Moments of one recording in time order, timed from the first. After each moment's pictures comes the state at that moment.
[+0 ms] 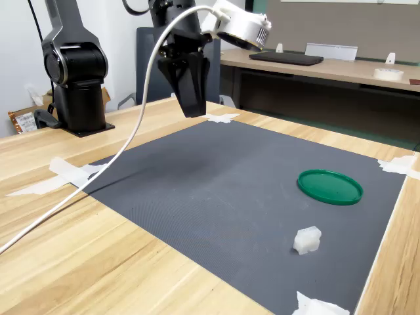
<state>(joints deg) 2.7 77.3 -49.4 -15.5 37.8 -12.7</state>
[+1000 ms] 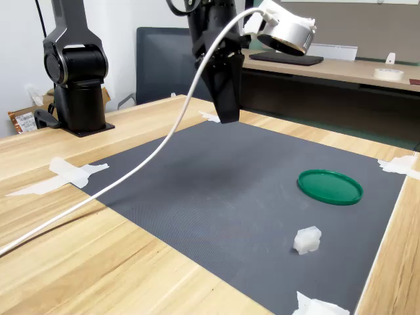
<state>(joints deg) 2.1 87.5 -64.2 -7.6 45.1 -31.4</state>
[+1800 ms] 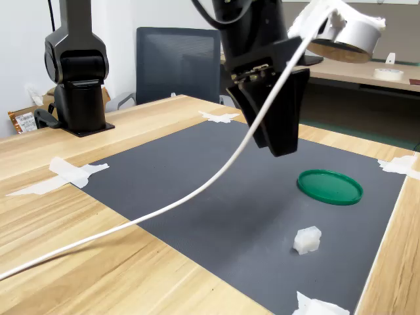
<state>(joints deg) -8.5 105.3 -89.0 6.1 53.2 -61.0</state>
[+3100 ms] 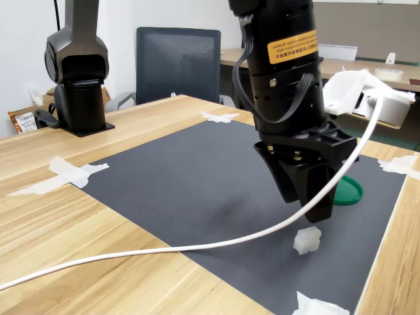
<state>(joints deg) -8.5 117.0 -95.5 9.9 50.7 -66.1</state>
